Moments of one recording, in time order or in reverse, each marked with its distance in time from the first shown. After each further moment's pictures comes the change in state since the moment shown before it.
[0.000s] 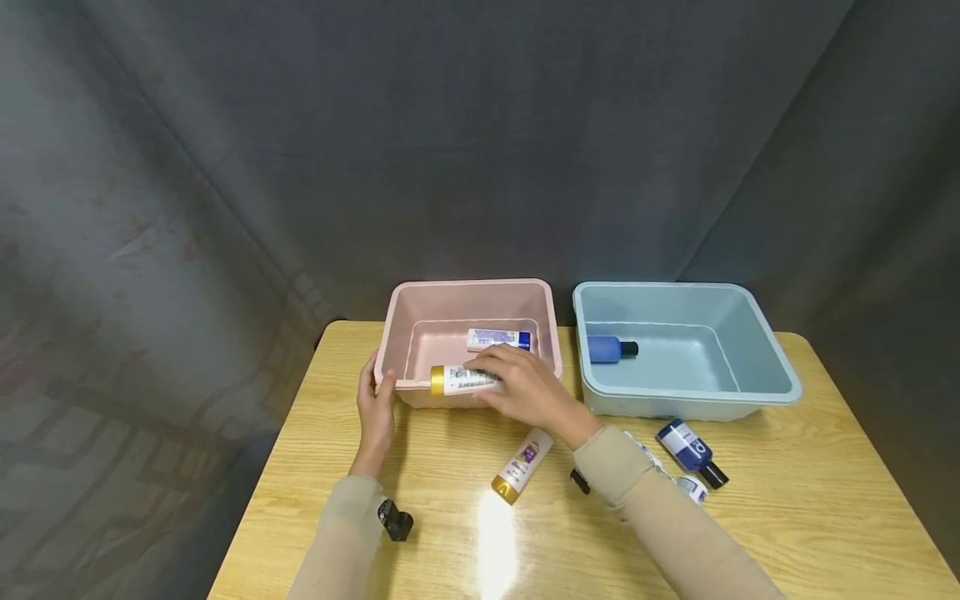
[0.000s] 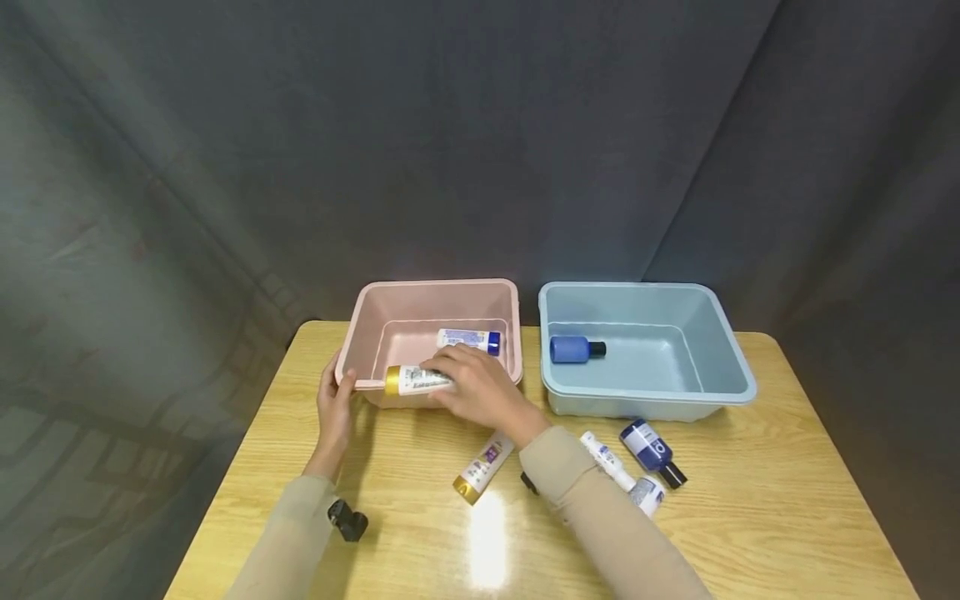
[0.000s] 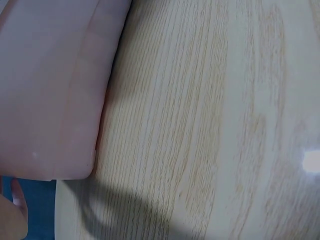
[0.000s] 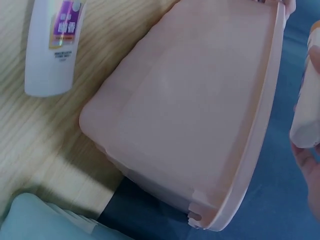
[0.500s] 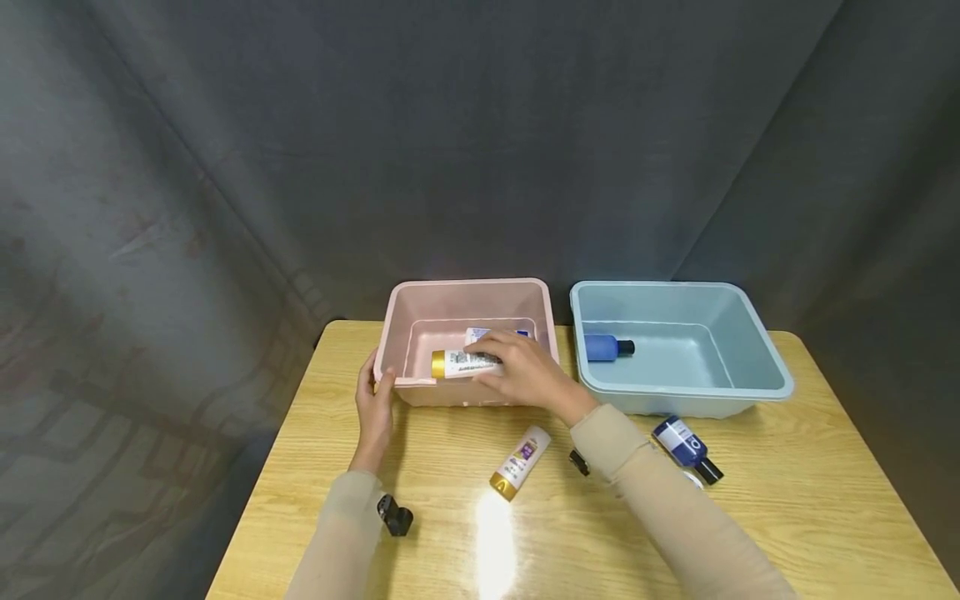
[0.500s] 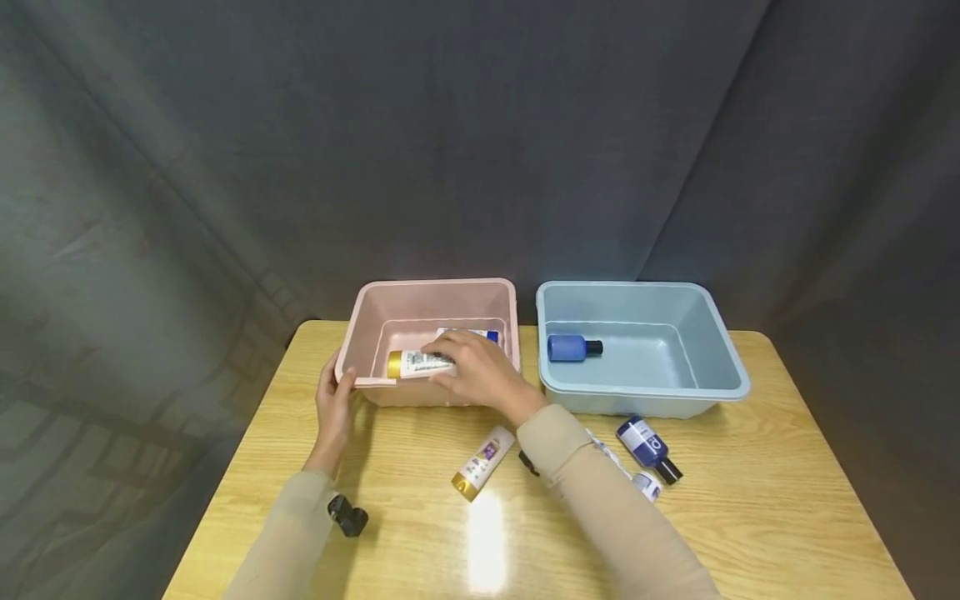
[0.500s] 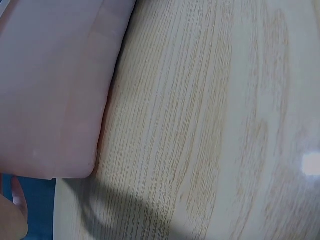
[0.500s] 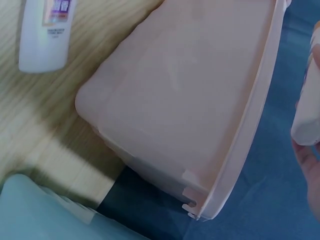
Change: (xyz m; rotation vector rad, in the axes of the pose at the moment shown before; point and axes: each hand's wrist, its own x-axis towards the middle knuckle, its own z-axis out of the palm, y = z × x) left_hand -0.001 0.031 0.005 -0.009 -0.004 -0.030; right_hand 0.021 0.017 -0.008 0.013 -0.029 0.024
